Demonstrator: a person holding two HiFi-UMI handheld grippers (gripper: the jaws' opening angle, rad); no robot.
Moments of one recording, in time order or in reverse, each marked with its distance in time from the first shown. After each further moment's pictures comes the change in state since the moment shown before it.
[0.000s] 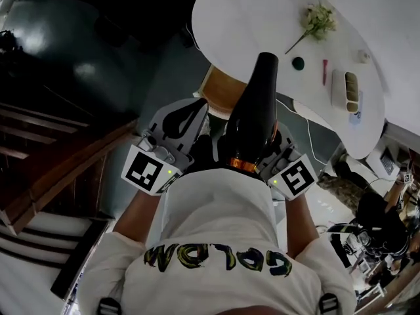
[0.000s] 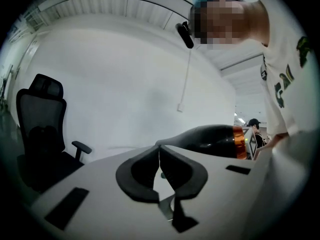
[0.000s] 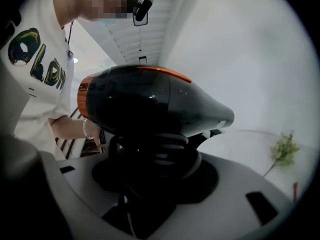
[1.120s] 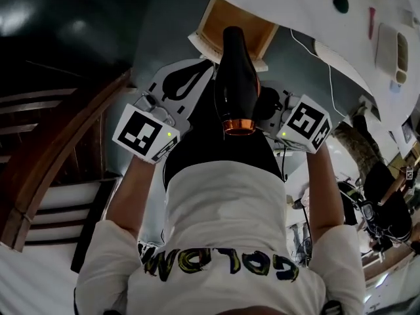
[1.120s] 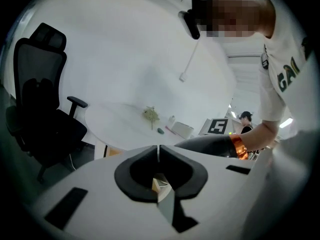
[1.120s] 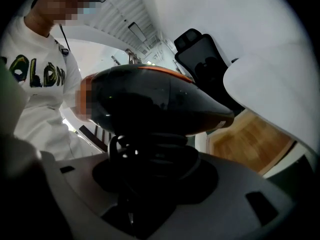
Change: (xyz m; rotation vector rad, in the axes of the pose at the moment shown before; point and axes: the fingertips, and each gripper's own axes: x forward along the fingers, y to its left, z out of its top) left arm 0.007 0.031 -0.195 -0.138 0.291 -0.100; right arm 0.062 0.029 -0.203 0.263 0.388 0.408
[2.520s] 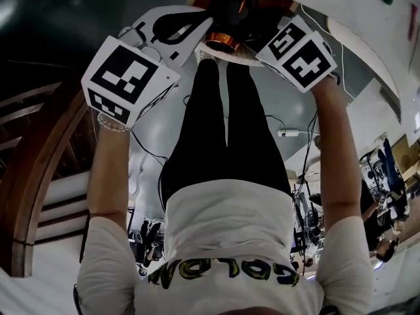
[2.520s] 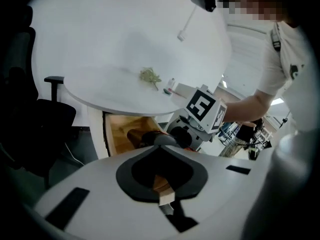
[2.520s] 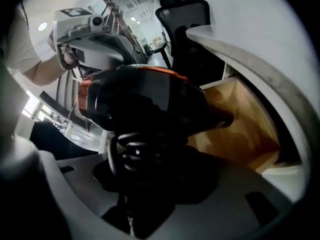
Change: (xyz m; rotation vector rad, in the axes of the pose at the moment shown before) left arm 0.095 0.077 -0.094 0.140 0.395 -0.099; right arm 0.045 -0.200 -0.062 -0.057 0.442 -0.355
